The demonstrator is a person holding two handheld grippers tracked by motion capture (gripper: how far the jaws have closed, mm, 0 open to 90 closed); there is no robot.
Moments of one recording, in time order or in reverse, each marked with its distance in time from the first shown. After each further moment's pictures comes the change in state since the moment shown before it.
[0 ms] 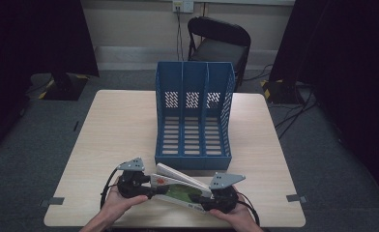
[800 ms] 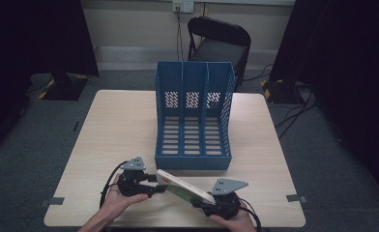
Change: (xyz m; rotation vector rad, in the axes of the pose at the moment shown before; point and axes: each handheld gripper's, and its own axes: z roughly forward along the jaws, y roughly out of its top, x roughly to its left) left arm 0.008 -0.002 0.003 0.047 0.080 0.019; right arm 0.011 -0.011 -0.002 -0.011 -0.015 0.038
